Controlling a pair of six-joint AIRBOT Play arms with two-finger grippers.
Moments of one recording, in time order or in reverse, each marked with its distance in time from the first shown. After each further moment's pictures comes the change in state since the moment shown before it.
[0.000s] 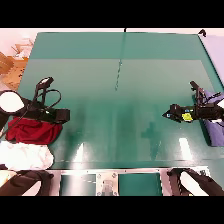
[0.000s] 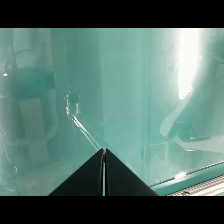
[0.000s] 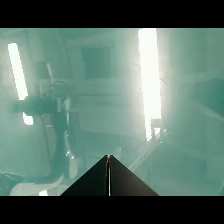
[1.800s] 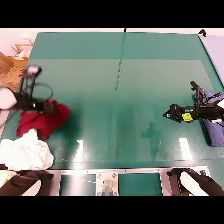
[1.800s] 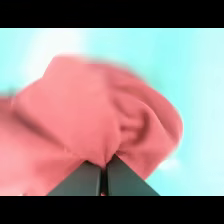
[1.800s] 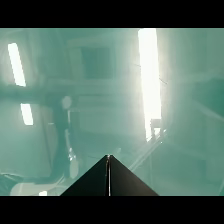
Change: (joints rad) left arm 0.045 0.000 0.128 0.260 0.071 0.140; right arm 0.000 0.000 0.000 0.000 -0.002 0.000
